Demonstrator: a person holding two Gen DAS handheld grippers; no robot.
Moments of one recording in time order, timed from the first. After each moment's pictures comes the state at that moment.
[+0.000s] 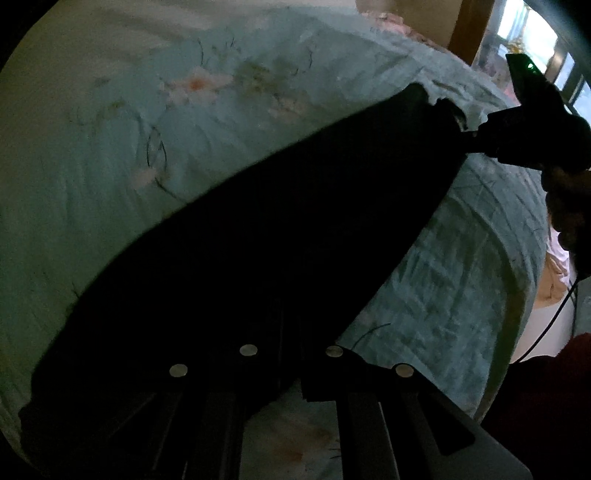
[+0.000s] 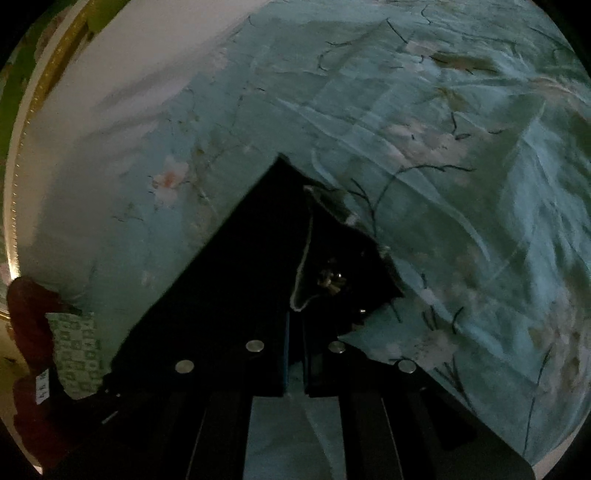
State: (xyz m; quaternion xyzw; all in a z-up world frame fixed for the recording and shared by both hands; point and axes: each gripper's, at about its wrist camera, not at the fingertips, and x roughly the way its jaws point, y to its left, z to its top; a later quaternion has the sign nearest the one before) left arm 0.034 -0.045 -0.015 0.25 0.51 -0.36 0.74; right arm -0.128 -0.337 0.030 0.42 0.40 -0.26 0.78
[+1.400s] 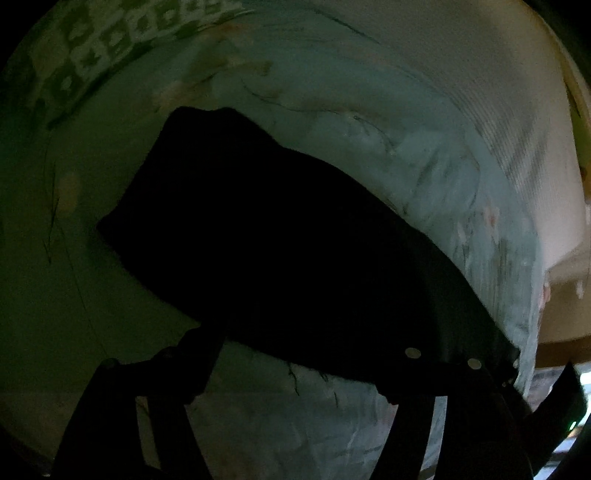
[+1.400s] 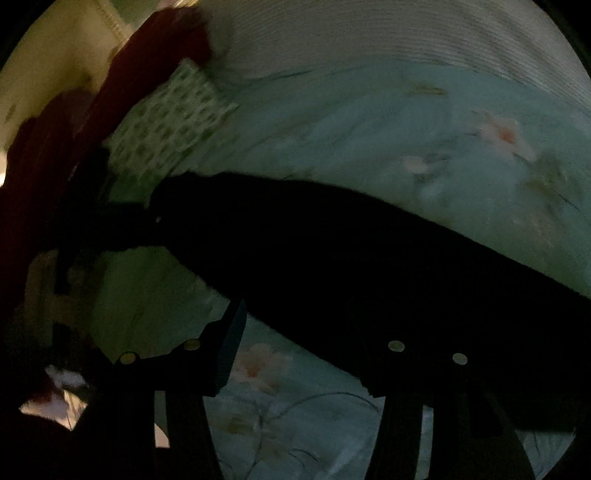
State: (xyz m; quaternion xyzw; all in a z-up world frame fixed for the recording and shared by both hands) left arm 0.069 0.254 -0.003 -0.23 0.58 0.01 0.78; right arm 0.019 -0.087 0.037 0.06 0.50 0.13 0.85
